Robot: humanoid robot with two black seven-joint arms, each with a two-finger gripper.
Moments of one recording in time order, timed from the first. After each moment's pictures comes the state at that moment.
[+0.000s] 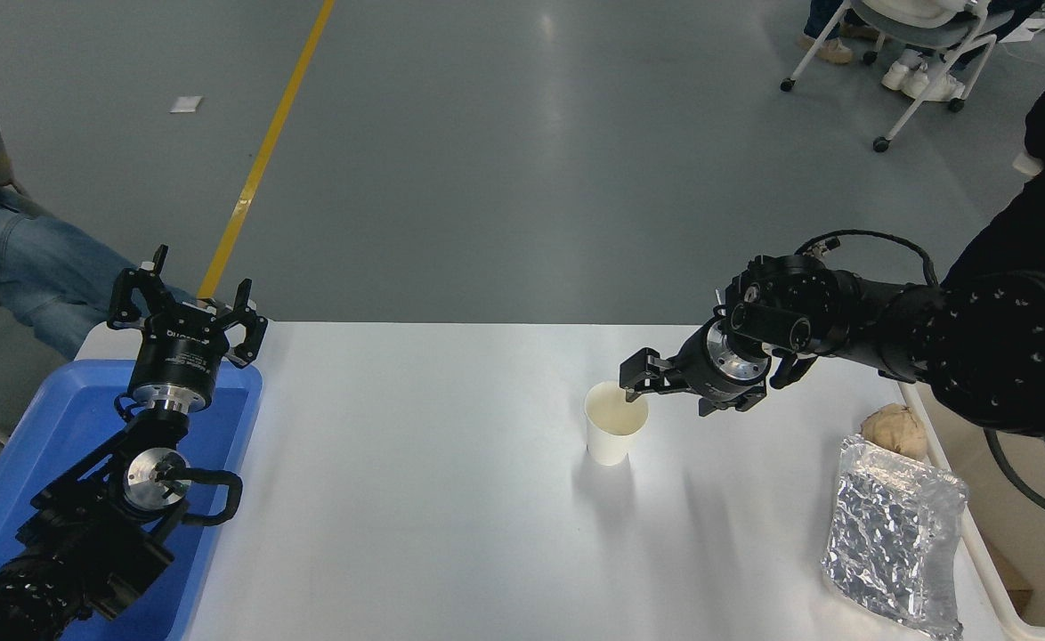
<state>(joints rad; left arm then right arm) -0.61 0.22 -0.90 -0.40 -0.07 -0.57 -0.53 1.38 0.00 -1.07 0.62 0.01 0.52 -0.05</state>
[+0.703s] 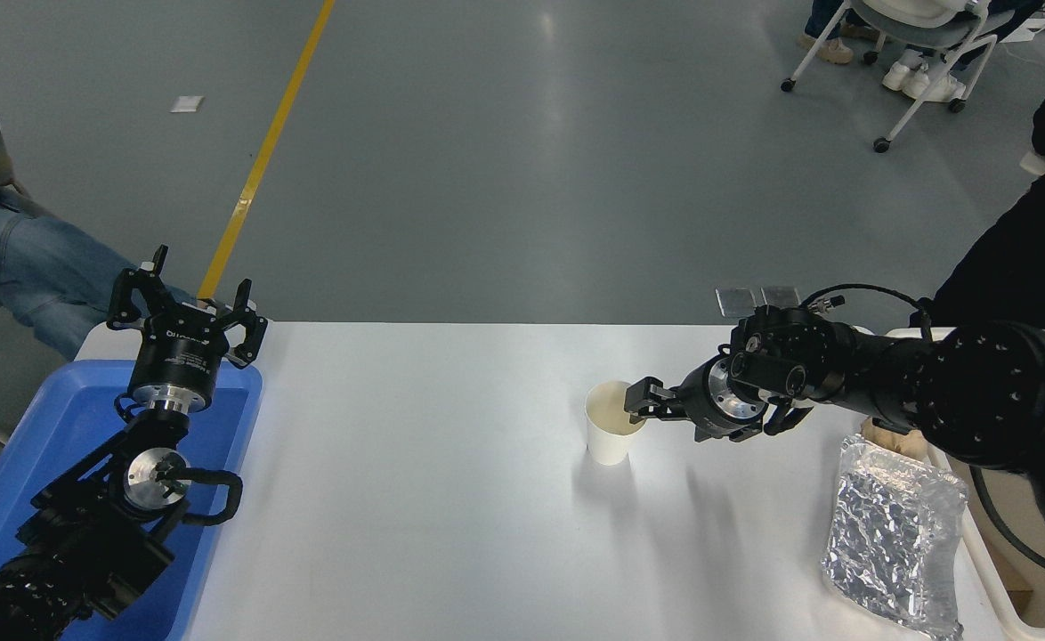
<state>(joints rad) -0.61 0.22 -0.90 -0.40 -0.07 -0.57 -0.53 1.28 0.00 -1.02 0.62 -0.03 0.38 -0.04</state>
